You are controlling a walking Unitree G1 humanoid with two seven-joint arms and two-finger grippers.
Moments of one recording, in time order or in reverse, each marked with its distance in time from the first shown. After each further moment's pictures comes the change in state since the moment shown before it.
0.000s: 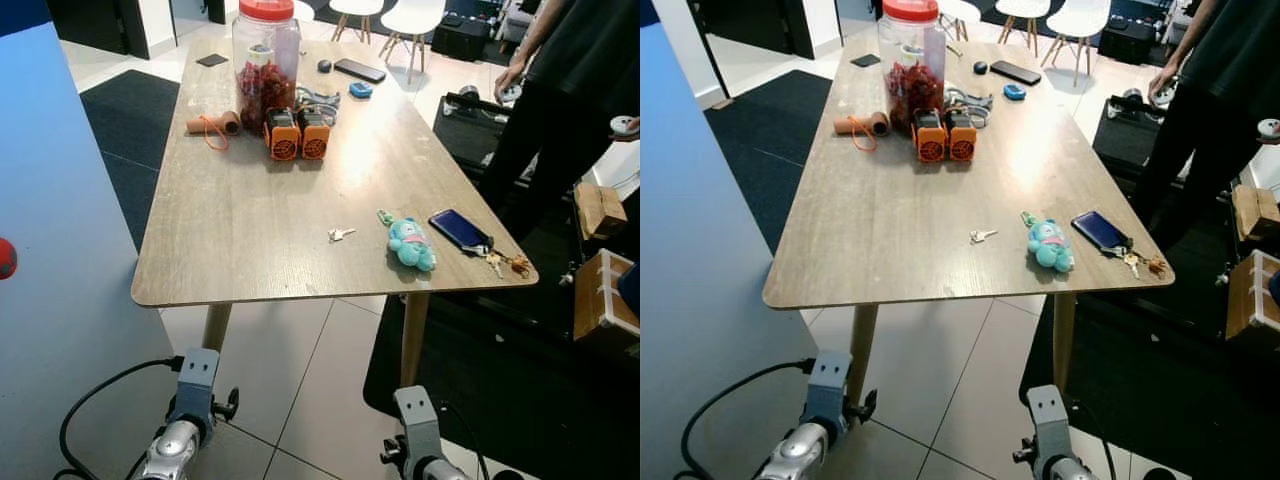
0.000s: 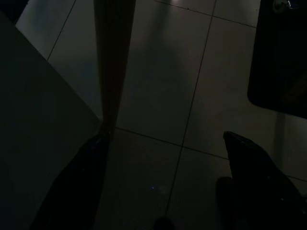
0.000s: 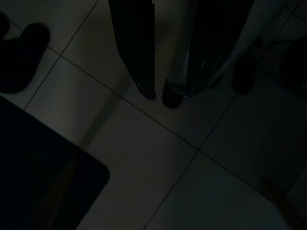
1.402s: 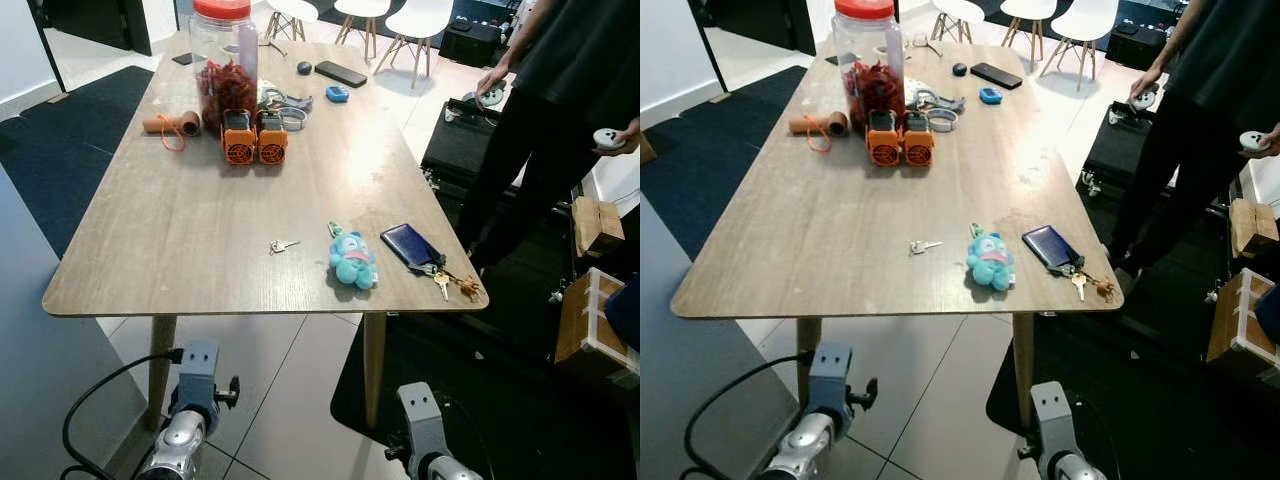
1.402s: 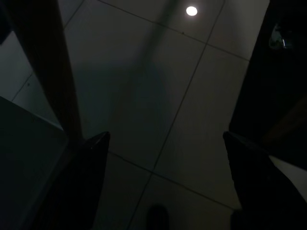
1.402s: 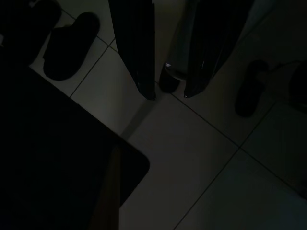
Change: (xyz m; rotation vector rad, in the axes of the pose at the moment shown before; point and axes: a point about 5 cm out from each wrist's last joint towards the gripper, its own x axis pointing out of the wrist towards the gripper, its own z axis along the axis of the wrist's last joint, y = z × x) left arm 0.008 -0.002 0.018 -0.049 -0.057 0.080; right arm -0.002 -0.011 0.001 -0.028 -0.012 -0.022
